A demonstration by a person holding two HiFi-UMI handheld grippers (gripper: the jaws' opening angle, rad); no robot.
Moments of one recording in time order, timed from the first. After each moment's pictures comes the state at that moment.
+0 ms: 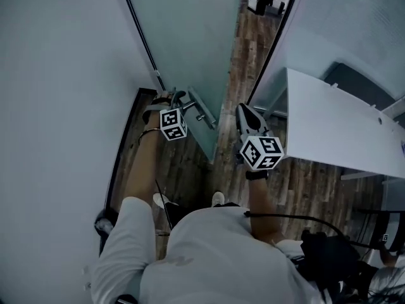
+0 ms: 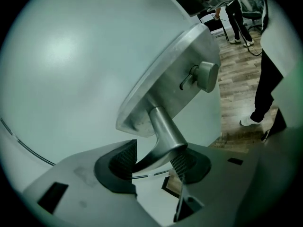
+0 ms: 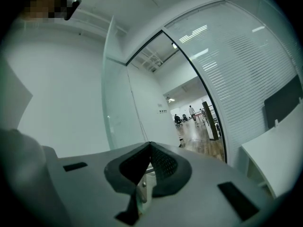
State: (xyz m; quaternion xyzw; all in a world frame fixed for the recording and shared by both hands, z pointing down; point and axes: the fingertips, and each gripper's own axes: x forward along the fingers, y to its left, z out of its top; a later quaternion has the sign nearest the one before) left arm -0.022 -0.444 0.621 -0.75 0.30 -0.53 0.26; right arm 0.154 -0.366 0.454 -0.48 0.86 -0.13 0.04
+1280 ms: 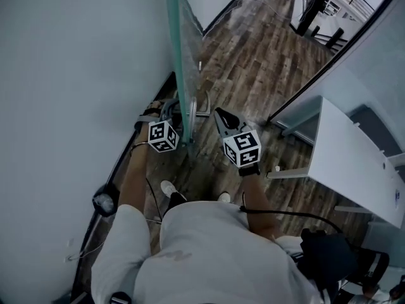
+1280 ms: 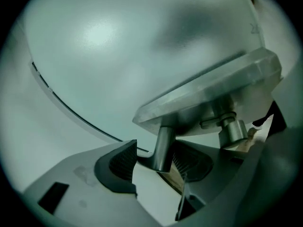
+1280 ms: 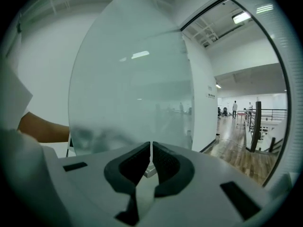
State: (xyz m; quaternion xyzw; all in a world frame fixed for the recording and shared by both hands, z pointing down) left arm -0.255 -0.335 0.600 -0.75 0.42 -0.47 0.21; right arm -0.141 -0.325 0.491 -0.28 0.95 -0.03 -0.14
